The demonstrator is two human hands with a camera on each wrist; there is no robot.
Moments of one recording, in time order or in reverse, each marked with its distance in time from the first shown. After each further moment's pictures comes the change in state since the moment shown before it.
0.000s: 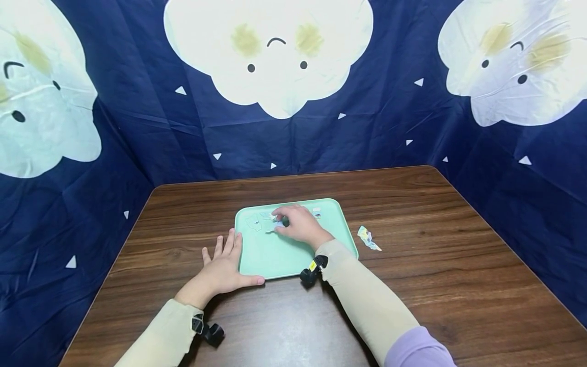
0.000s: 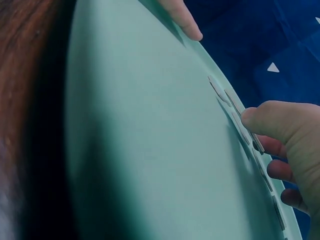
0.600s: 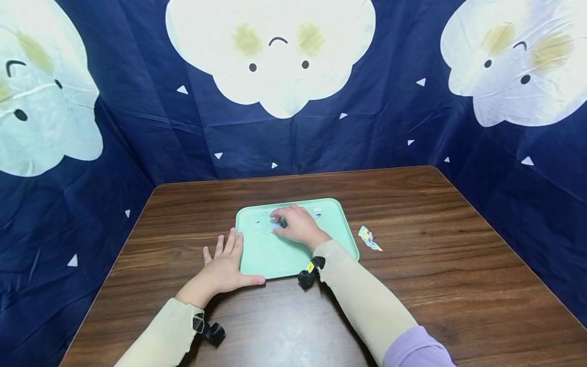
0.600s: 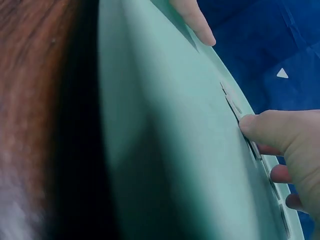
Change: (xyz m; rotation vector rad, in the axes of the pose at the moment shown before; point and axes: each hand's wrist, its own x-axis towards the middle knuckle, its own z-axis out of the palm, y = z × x) left_hand -0.001 0.000 0.000 -0.002 0.004 0.002; right_hand 0.002 -0.007 0.005 -0.087 -0.011 0.002
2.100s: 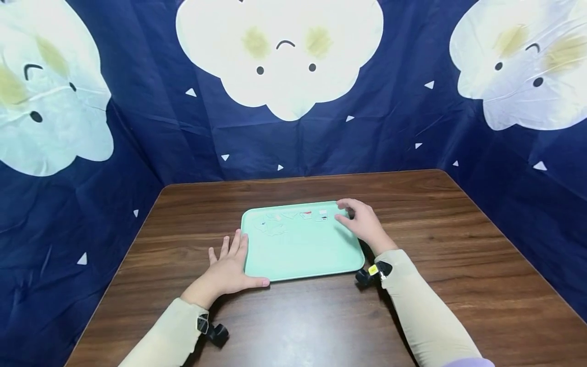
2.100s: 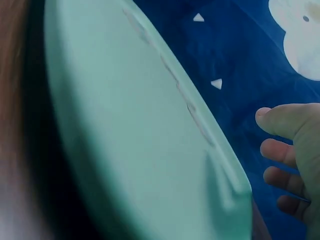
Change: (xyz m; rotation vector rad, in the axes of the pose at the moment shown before) left_hand 0.000 -0.004 0.004 0.014 0.018 -0.010; right_hand -0.087 0.086 -0.070 0.318 0.234 0.284
